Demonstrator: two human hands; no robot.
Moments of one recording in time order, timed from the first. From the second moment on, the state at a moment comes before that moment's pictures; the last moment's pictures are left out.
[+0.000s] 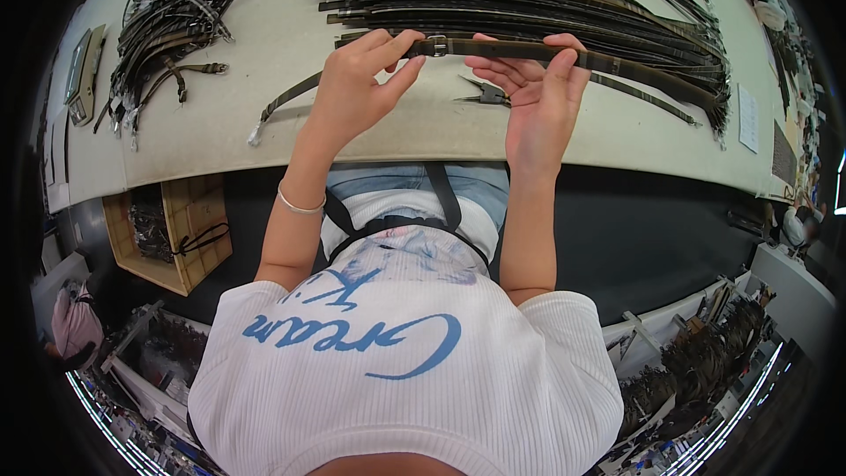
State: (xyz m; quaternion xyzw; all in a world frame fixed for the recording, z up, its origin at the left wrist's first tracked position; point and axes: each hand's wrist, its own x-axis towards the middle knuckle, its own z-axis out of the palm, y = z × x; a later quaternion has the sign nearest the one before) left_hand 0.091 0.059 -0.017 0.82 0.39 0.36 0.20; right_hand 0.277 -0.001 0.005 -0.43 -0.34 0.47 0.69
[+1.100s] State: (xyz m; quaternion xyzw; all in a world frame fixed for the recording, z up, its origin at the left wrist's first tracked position) left_hand 0.077 0.071 -0.014 0.78 0.33 0.41 0.33; right_hand 0.267 0.045 -0.001 -0.48 -0.52 0.55 0.44
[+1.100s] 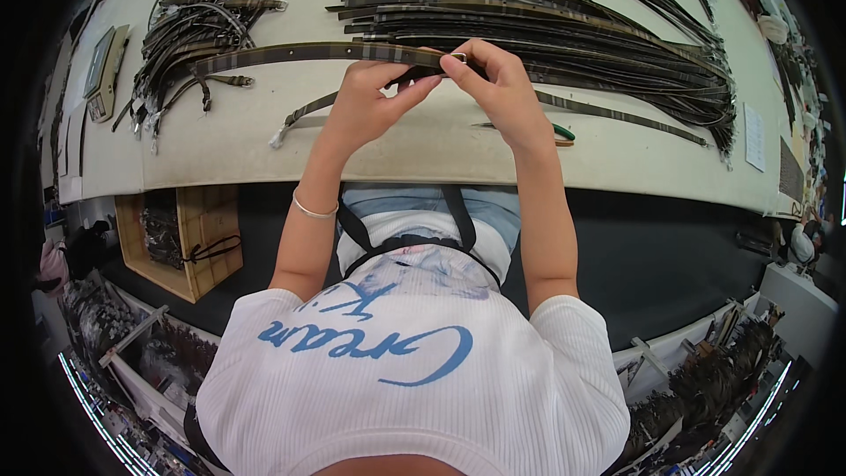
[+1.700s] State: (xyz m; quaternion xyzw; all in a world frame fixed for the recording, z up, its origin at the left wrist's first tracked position) left_hand 0.063 0.060 0.000 0.82 0.39 0.38 0.16; right_hand 0.272 0.045 -0.005 -0.44 -0.43 0.61 0.50
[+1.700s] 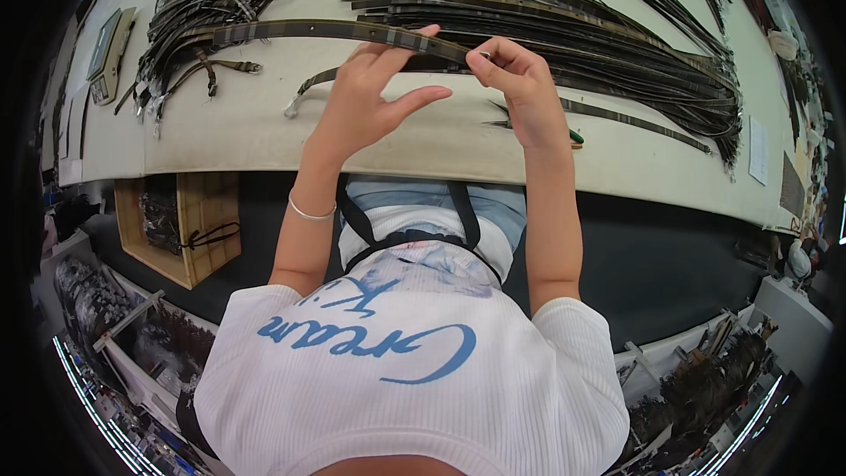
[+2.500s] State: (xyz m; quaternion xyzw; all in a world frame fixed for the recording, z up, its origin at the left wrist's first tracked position) left_hand 0.080 0.063 -0.046 0.78 0.31 0.45 0.30; right_hand 0.190 0.040 0.048 -0.38 -0.68 0.34 0.53
